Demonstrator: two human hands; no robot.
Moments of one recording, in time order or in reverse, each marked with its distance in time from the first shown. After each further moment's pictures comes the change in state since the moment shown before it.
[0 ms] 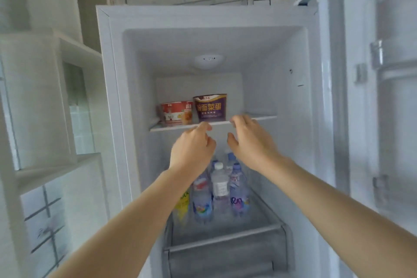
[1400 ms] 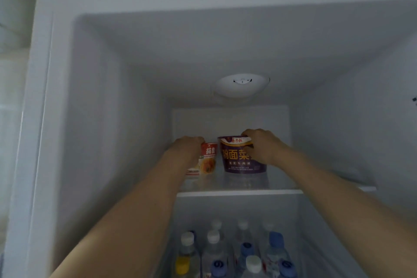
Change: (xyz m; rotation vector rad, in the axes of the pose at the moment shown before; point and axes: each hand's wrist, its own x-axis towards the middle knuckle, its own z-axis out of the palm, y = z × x) left_hand 0.248 -0.141 0.061 0.563 -0.298 -0.090; right_hand 0.246 0.091 0.139 0.089 -0.315 -0.057
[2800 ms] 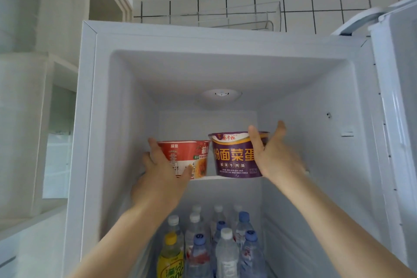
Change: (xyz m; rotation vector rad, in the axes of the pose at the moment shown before) left_hand -0.180 0.032 -0.022 -0.551 0.308 -0.327; right_hand -0.163 -0.070 -0.069 0.237 0.331 0.560
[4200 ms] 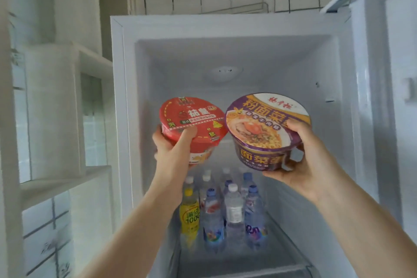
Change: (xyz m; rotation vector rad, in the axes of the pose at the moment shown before) left_hand -0.091 0.024 -0.060 -1.140 -0.076 -0.283; right_hand -0.127 0.015 -0.068 1.373 -0.301 0.444
